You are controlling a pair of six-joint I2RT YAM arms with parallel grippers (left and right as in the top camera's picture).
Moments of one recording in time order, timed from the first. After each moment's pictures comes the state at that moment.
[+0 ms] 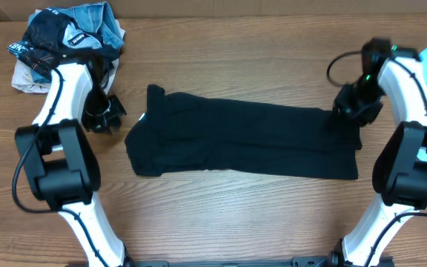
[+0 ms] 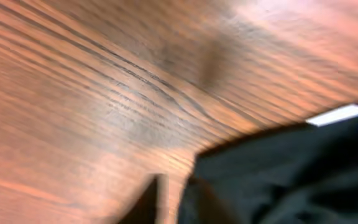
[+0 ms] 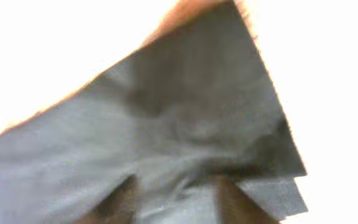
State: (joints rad) left arm 0.14 2.13 1.71 -1.27 0.00 -0.41; right arm -0.17 2.07 1.74 -1.31 -0.04 0.46
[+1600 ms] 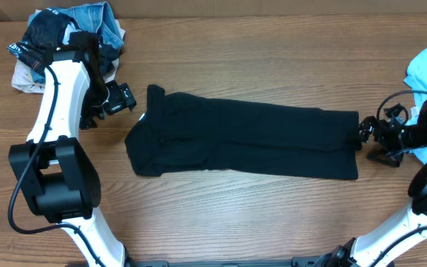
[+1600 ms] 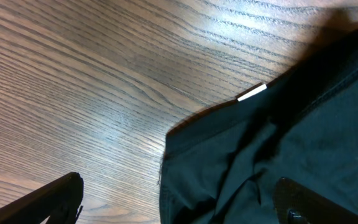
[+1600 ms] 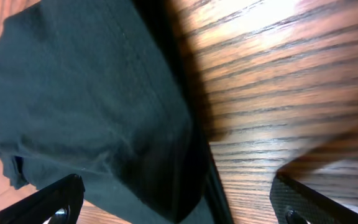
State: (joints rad) left arm 0.11 2.02 1.73 -1.27 0.03 -0.38; right arm -0.59 2.04 1.36 -1.11 -0.54 -0.20
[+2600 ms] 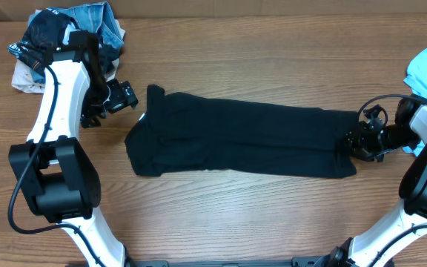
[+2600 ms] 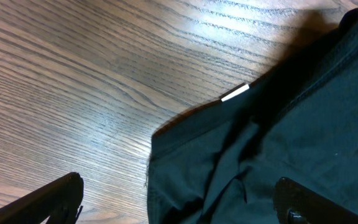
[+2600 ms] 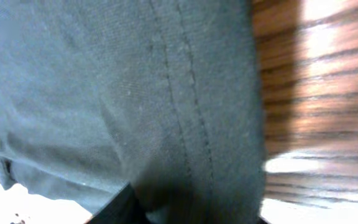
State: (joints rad) left arm 0.11 2.02 1.73 -1.25 0.07 -0.38; right arm -0.48 2.02 1.25 -1.00 -0.53 -0.11
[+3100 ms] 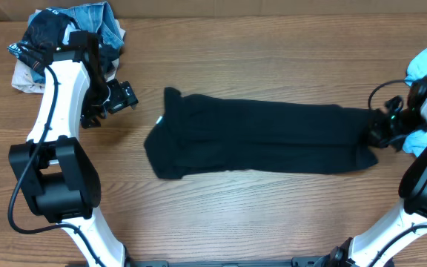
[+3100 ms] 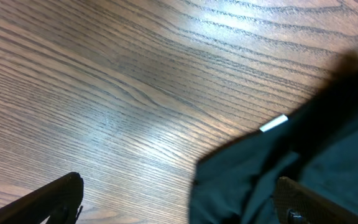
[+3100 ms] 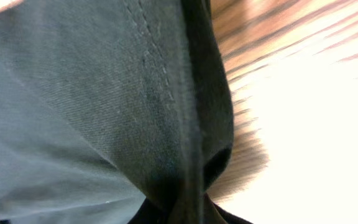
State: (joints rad) left arm 0.11 2.02 1.73 -1.26 0.07 -0.38; right arm -0.48 2.02 1.48 -1.14 -0.28 0.12
